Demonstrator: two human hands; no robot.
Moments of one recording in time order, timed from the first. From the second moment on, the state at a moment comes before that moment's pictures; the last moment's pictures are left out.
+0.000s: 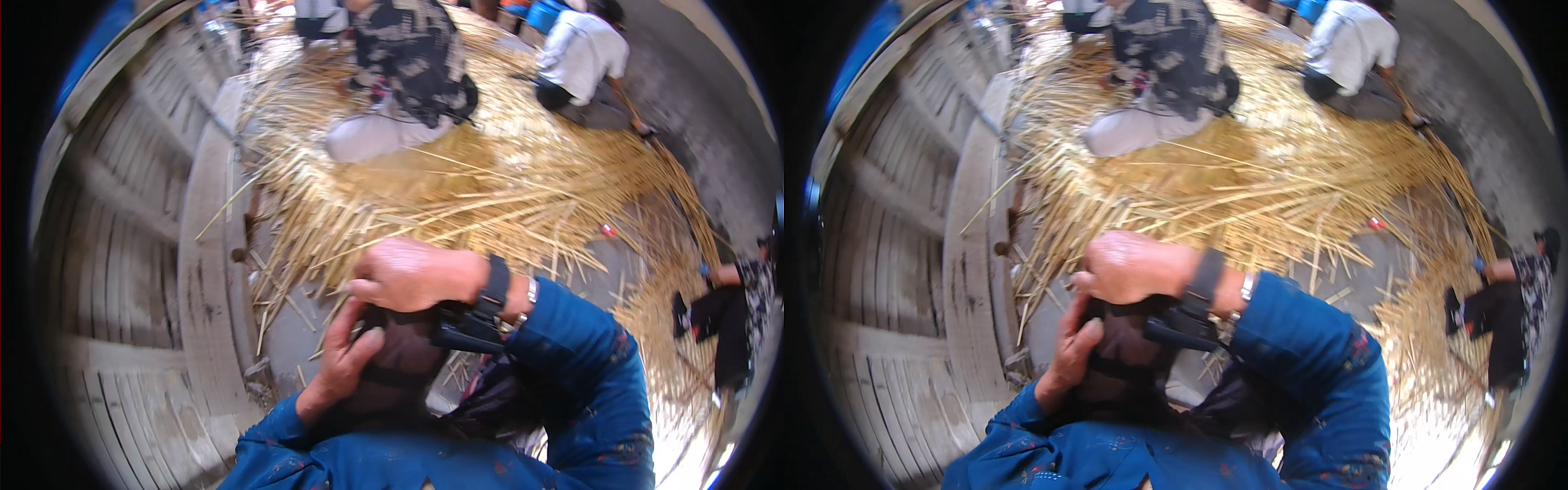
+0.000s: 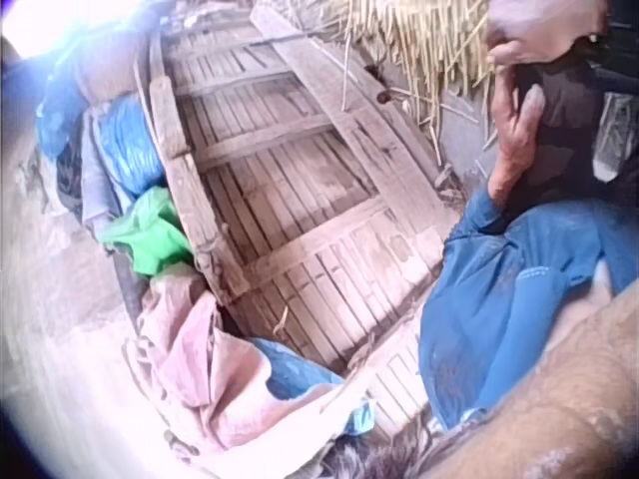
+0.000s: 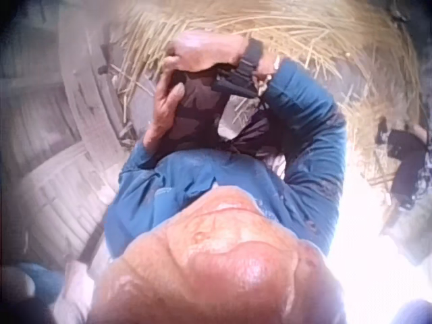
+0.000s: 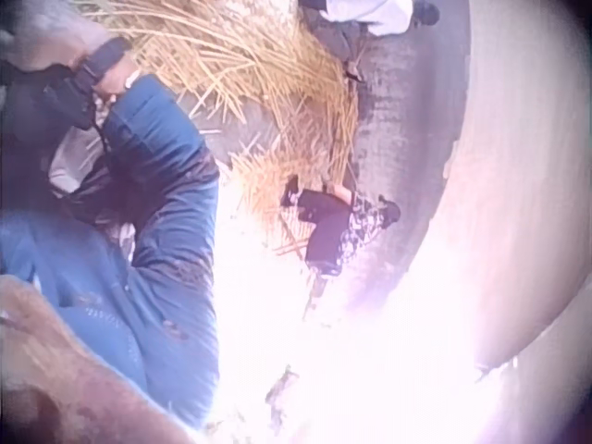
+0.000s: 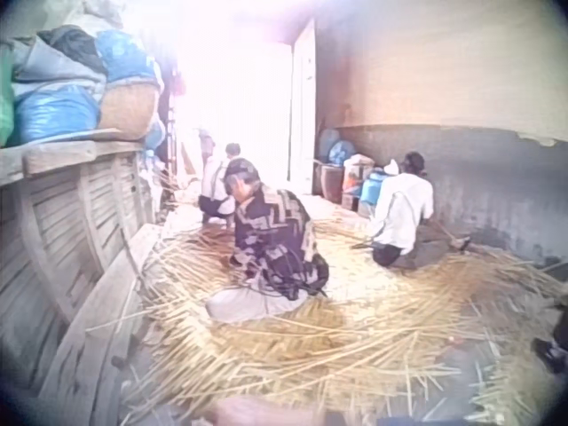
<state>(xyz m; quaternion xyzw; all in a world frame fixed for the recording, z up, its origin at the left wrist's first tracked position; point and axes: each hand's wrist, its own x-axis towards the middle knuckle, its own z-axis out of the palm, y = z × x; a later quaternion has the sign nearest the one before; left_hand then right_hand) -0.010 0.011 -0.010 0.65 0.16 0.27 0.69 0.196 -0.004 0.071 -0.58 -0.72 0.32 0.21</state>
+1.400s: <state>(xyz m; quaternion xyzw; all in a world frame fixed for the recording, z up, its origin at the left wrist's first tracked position) -0.029 0.021 -0.036 0.72 0.23 0.30 0.59 0.194 -0.002 0.065 -0.59 -0.74 0.25 0.20</state>
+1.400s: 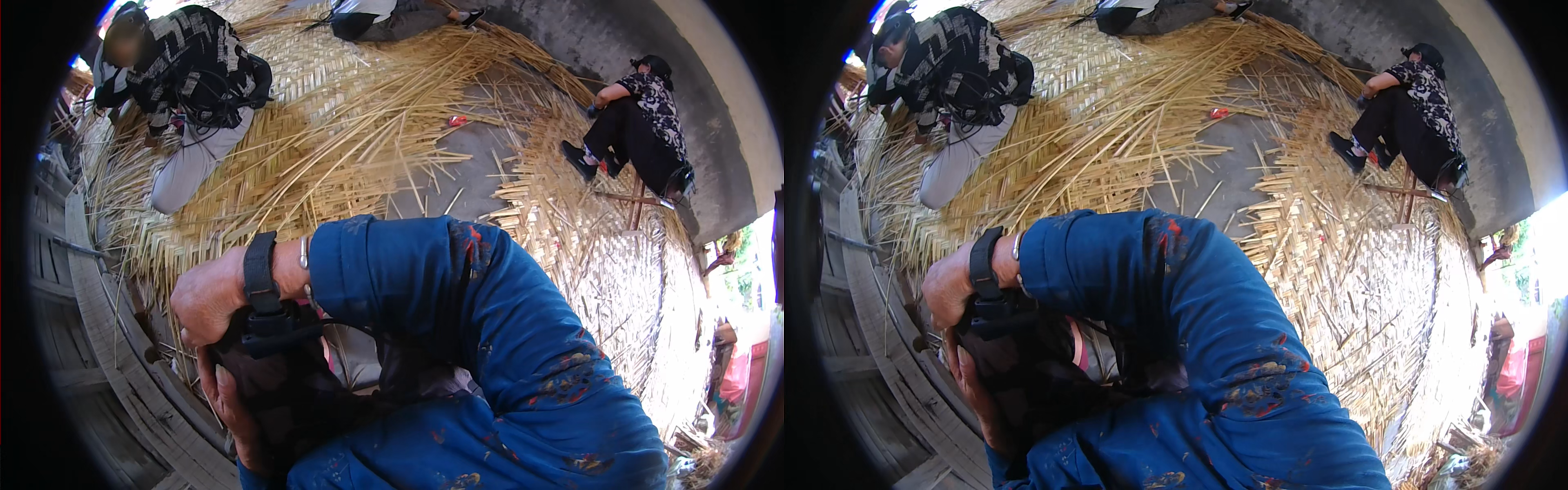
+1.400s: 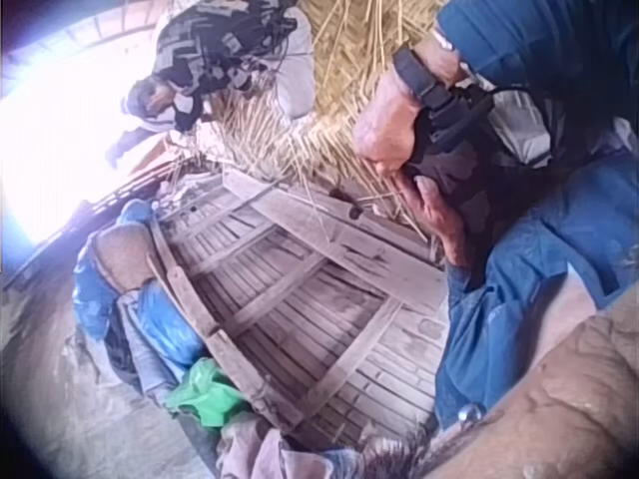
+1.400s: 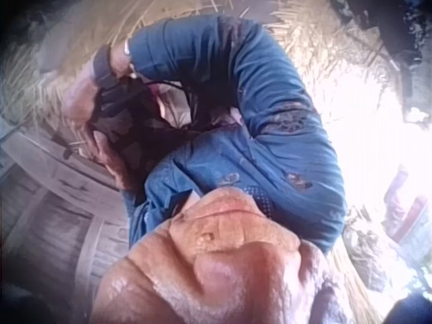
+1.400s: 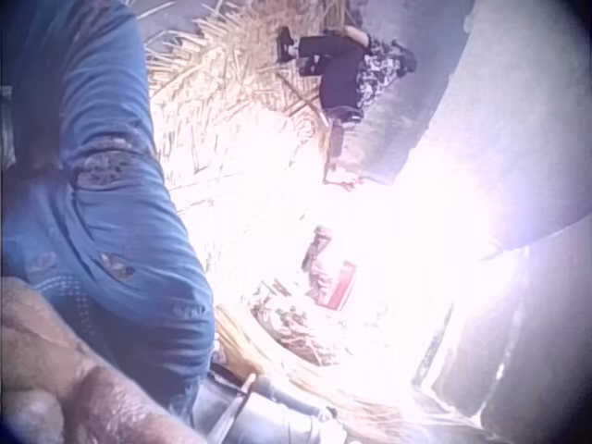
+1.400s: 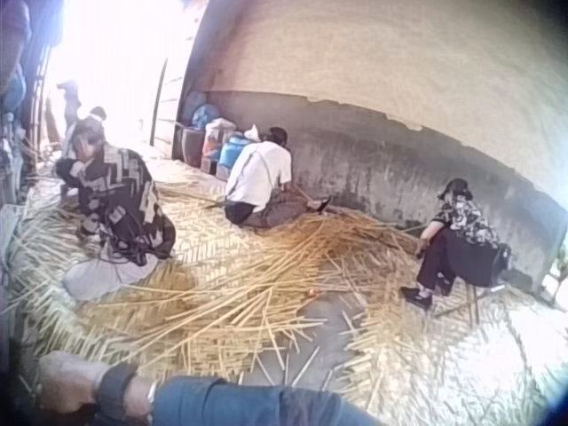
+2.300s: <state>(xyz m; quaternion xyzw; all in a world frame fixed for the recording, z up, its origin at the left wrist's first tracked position) -0.025 0.021 -0.039 0.73 0.23 0.29 0.58 0.194 -0.001 0.063 -0.59 -0.74 0.25 0.21</state>
